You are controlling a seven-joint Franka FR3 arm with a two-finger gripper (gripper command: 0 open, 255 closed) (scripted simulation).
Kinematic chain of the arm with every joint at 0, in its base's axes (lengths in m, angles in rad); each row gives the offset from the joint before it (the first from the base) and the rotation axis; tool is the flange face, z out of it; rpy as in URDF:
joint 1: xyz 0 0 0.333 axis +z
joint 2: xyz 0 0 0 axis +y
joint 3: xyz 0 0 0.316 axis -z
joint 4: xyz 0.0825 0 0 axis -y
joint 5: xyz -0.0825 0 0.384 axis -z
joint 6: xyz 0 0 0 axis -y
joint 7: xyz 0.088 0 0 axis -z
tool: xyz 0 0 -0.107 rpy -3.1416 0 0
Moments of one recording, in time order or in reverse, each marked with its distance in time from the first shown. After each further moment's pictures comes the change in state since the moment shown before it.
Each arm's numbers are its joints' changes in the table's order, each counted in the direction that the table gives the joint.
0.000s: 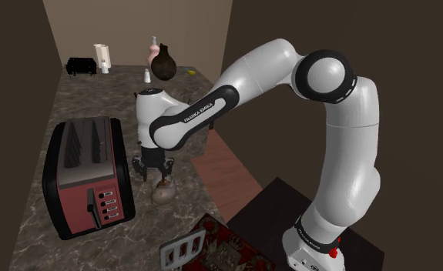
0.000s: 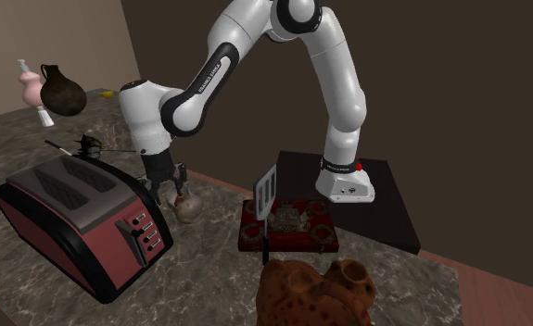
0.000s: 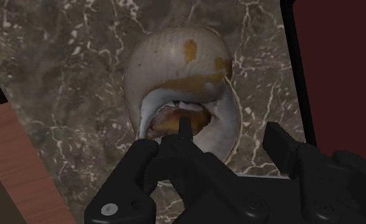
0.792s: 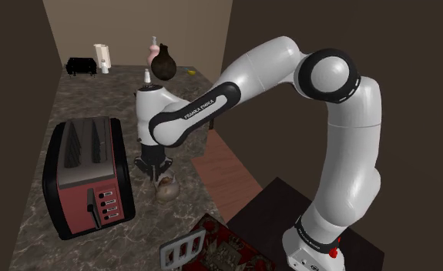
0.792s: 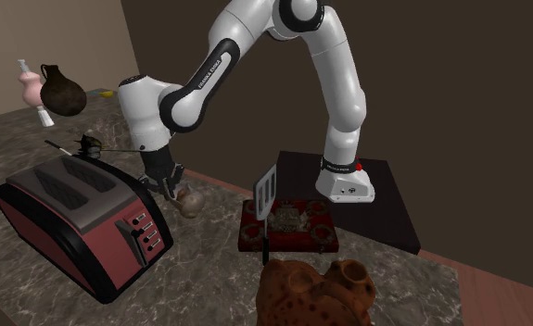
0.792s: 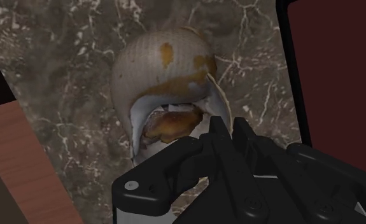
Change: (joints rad) arm -0.009 -0.020 -0.011 0.004 -0.016 -0.023 -0.009
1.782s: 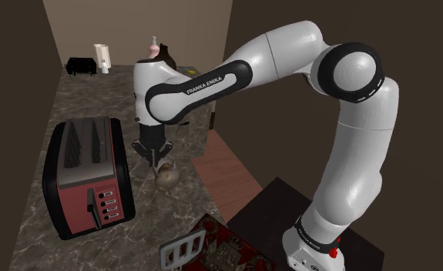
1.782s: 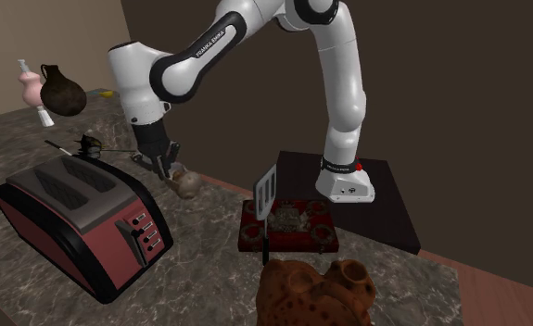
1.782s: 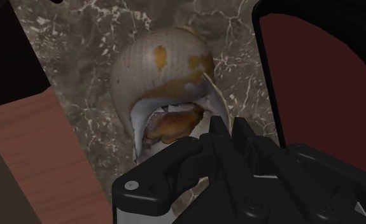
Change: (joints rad) arm -0.042 -0.120 -0.053 0.052 -0.089 -0.152 -0.045
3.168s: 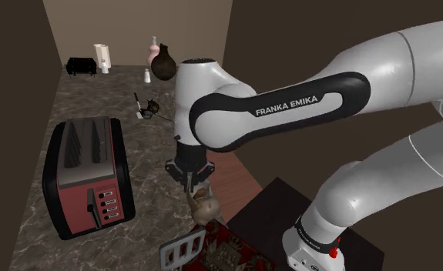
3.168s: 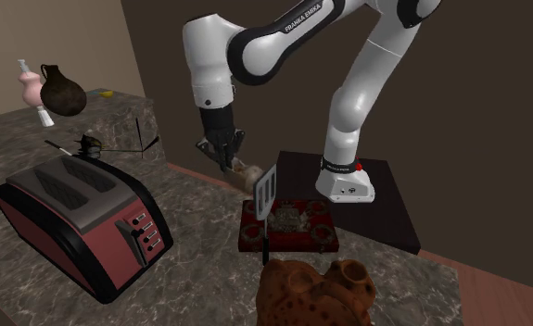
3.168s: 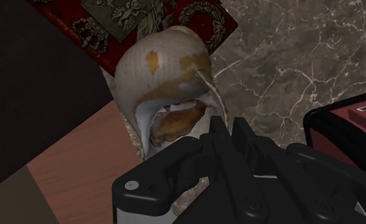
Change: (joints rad) arm 0.053 -0.707 -0.049 -0.492 -0.526 -0.070 -0.183
